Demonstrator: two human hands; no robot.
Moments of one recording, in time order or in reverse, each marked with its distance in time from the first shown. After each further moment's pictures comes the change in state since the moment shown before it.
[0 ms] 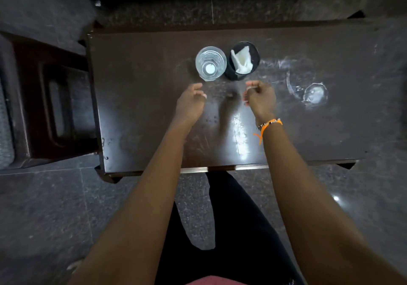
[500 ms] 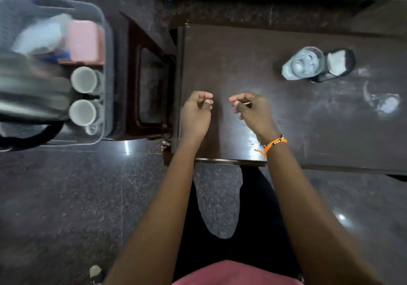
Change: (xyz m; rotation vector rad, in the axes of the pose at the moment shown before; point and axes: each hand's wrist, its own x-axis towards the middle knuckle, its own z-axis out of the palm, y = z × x) left_hand -0.059 -0.108 -0.213 -0.267 0.283 0.080; right_hand -0.167 -0.038 0.211 -0.214 -0.345 -0.237
